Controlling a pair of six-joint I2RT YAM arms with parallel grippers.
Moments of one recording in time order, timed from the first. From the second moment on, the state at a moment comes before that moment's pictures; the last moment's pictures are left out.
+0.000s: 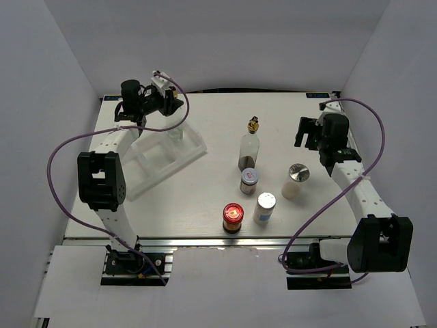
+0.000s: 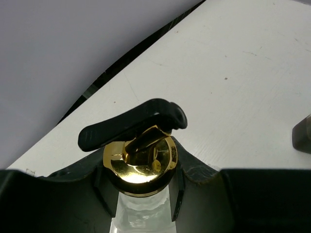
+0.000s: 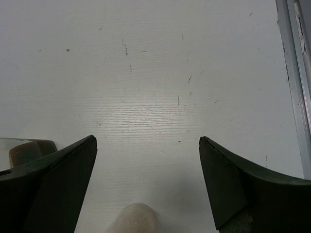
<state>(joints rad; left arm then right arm) -0.06 1.85 1.45 0.21 0.77 0.26 0.07 1.26 0.95 -0.20 0.03 0.10</state>
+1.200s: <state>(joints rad) -0.07 1.04 0.96 0.05 0.08 -0.27 0.24 1.08 1.01 -0.29 -0.66 -0.31</state>
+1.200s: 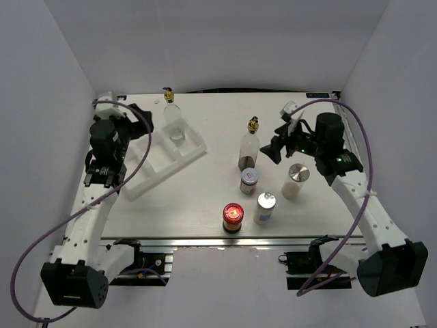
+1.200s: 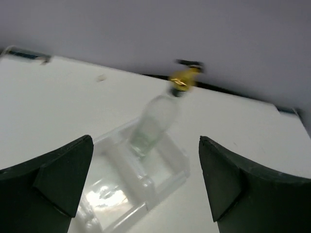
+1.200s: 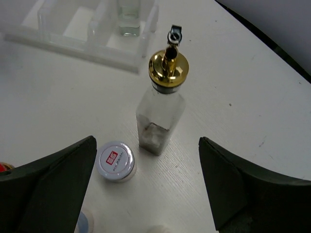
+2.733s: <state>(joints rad) -0.07 1.03 0.78 -0.25 -0.83 -0.69 0.63 1.86 1.79 0.00 -0.56 0.00</state>
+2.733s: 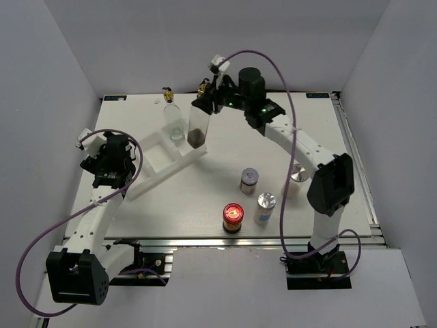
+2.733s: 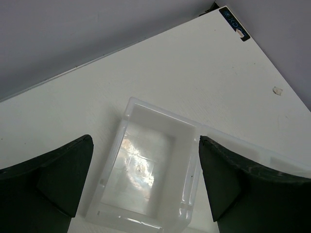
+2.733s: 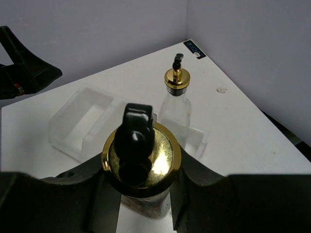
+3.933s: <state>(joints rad) -0.07 1.03 0.77 -0.25 -0.61 -0.68 0.74 2.16 1.90 0.13 -0.29 -0.05</state>
